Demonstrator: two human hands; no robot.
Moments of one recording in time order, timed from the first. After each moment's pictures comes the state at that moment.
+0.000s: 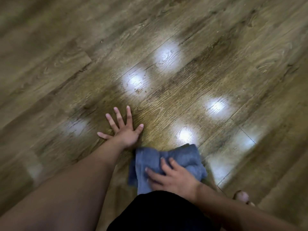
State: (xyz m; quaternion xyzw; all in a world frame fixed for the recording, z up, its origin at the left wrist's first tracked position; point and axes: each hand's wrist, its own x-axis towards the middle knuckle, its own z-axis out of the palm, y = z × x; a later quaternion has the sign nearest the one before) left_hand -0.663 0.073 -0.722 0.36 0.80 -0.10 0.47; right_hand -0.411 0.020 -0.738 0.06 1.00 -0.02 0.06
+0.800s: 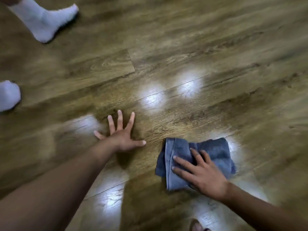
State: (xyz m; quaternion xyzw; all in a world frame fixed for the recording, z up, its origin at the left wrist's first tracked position) left_hand -0.745 0.049 -0.709 0.33 0.81 -0.08 0.48; right_hand -0.422 0.164 -0.737 -0.01 1.00 0.03 0.06
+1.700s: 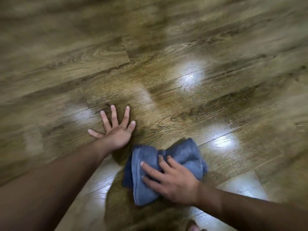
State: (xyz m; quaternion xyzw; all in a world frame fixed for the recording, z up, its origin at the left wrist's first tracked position) left_hand -0.736 0.052 -0.751 0.27 0.86 0.00 0.43; right_hand -0.477 0.112 -0.739 -0.10 0.99 -0.01 0.03
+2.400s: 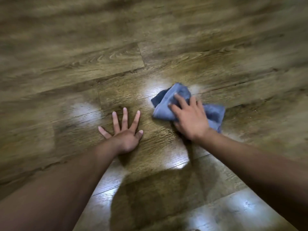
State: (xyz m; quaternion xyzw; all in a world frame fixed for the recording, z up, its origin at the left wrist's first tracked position) left_hand -0.744 0.042 -0.746 0.31 0.85 -0.01 0.43; right_hand -0.595 0.241 -0.724 0.20 0.98 0.02 0.04
